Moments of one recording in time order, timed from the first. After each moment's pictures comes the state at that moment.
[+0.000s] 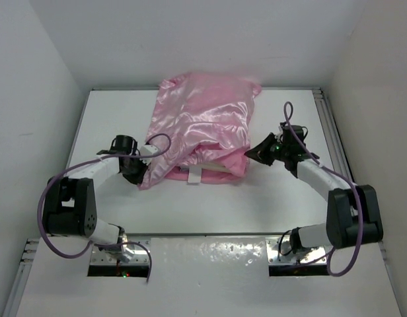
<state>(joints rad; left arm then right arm) -0.05 1.44 0.75 -0.53 0.24 0.65 0.12 1.41 0.69 0.04 -0.48 0.91</state>
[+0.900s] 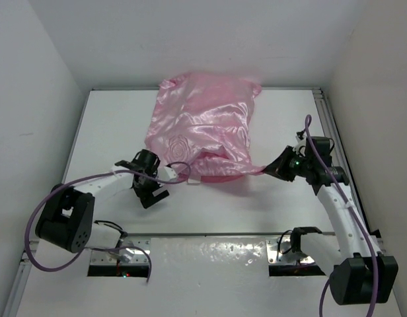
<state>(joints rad) -0.35 1.35 0.65 -0.63 0.03 0.75 0.01 0.94 0.71 -0.59 -0.50 0.62</state>
